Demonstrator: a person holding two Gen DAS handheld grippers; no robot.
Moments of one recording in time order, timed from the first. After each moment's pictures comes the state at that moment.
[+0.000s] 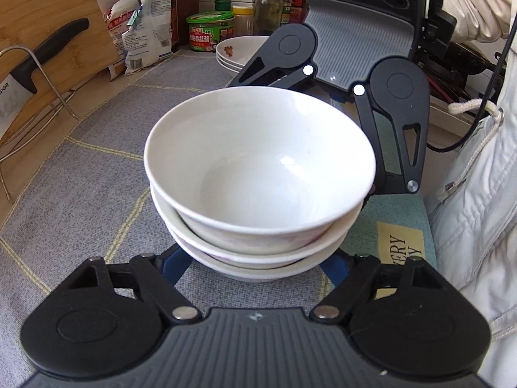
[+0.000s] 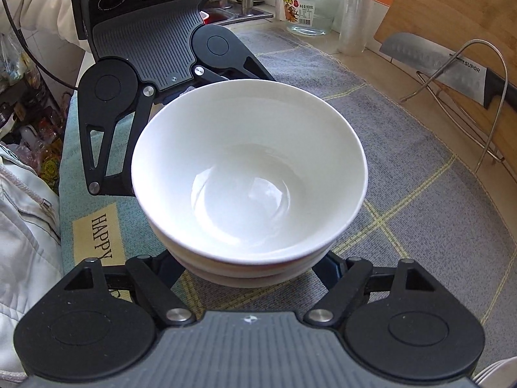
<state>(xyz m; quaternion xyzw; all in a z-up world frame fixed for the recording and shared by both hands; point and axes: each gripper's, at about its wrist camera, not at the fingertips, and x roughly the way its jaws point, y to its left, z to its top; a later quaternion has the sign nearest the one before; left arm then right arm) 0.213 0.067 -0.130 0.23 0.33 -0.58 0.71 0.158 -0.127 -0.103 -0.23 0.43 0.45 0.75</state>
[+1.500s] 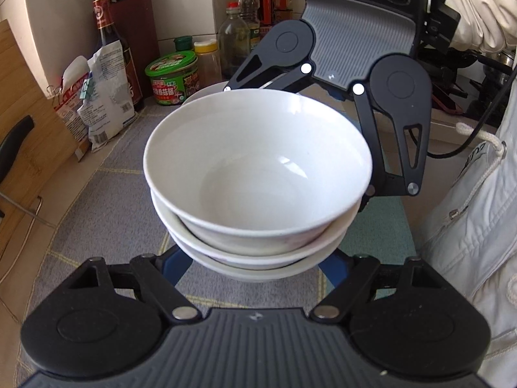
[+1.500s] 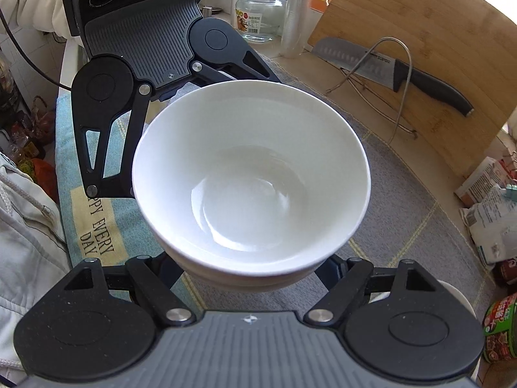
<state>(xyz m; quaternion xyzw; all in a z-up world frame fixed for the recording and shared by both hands) 0.213 -0.020 -0.088 0.28 0.27 -0.61 0.69 0.136 -0.212 -0.052 -0.24 0.42 0.38 0.79</state>
